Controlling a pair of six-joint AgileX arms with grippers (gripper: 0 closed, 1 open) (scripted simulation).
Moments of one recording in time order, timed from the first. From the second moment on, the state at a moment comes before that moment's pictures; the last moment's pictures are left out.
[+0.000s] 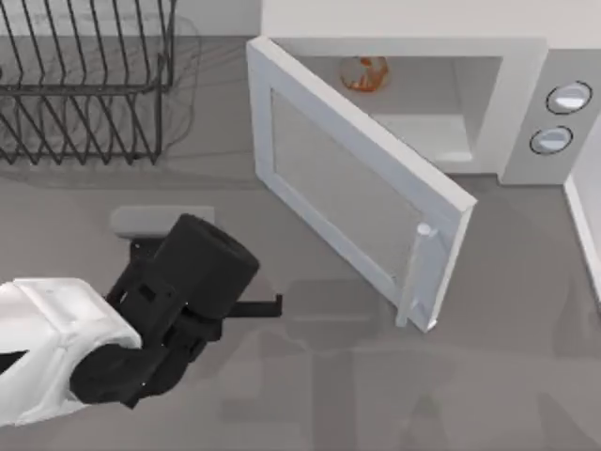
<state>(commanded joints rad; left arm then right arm) -0.79 1.43 0.61 -0.15 -0.52 -0.60 0.00 0.00 0.00 0.00 0.00 0.00</state>
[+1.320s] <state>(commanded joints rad) -1.12 1.89 1.15 -0.39 -0.68 -0.93 0.00 0.00 0.00 0.00 0.00 0.00</state>
